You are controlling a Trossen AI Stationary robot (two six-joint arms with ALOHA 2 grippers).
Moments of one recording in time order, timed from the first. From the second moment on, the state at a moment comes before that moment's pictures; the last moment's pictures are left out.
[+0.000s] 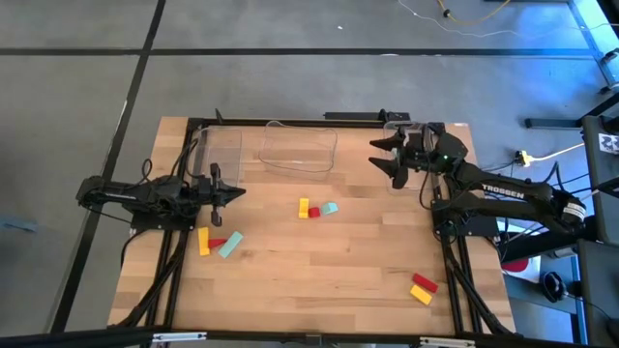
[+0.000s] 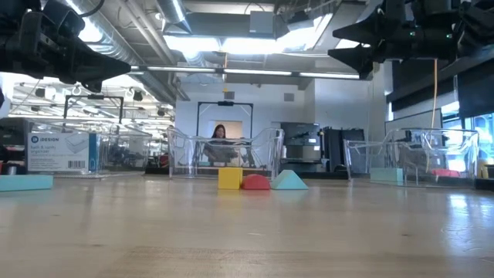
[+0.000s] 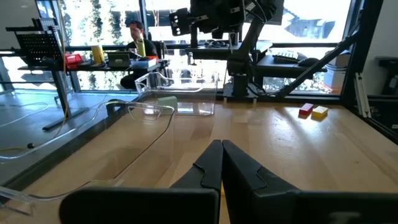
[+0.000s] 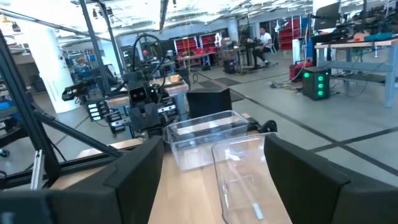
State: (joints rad) left arm -0.09 0.01 0.01 0.06 -0.27 0.01; right arm -0.54 0.82 0.36 0.55 -0.39 0.20
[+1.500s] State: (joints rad) left arm -0.06 0.57 0.36 0.32 -0.41 -0.02; right arm -0.54 0.82 0.36 0.55 -0.36 0.18
